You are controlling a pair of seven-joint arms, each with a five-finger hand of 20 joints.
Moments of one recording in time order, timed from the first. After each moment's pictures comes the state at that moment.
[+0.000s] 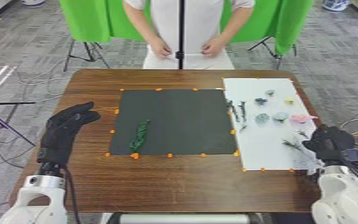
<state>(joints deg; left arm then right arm) 119.3 -75.4 -101.5 -116.5 66.5 -4.8 12.6 -116.1 -63.7 97.1 -111.5 -152.9 4.8 25.4</state>
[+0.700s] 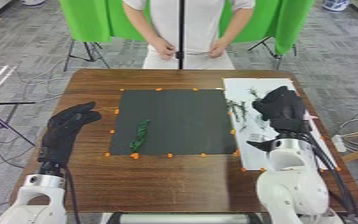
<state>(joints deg) 119.3 -74.4 -101.3 -116.5 66.4 -5.0 12.3 -104.4 -77.8 79.2 -122.8 -148.7 8.4 27.9</state>
